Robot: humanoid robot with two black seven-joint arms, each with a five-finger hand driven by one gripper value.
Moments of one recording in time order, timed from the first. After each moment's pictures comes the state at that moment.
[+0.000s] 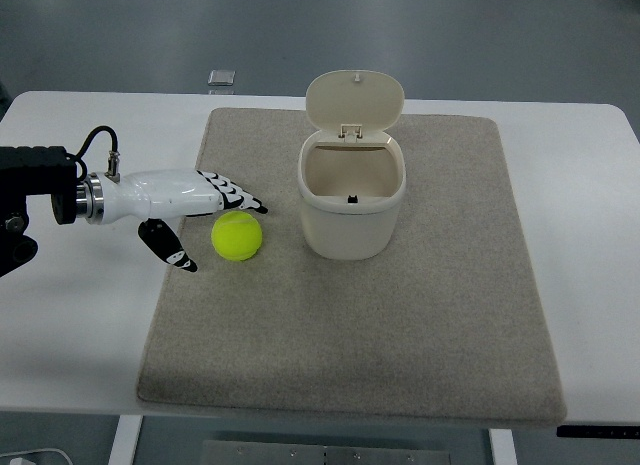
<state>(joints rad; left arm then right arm) -0.80 0.79 -0.46 -1.41 1.82 -0.21 -0.36 0.02 0.00 -0.12 0.21 -0.02 -0.12 0.24</state>
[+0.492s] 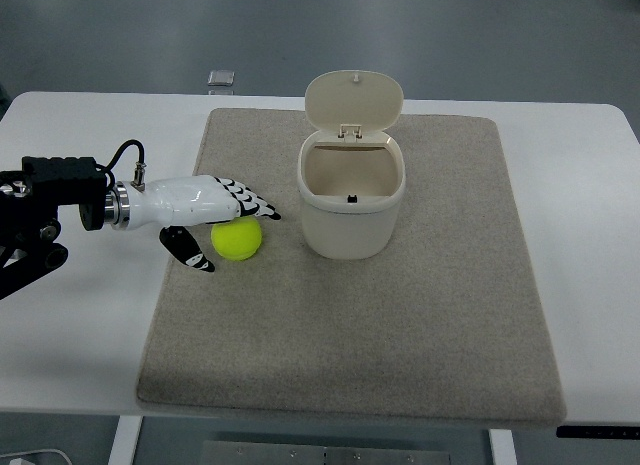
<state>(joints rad) -0.80 0.73 -0.46 -1.37 1.89 -0.20 -0.36 0.02 0.00 -0.12 0.21 -0.02 -0.12 0.24</state>
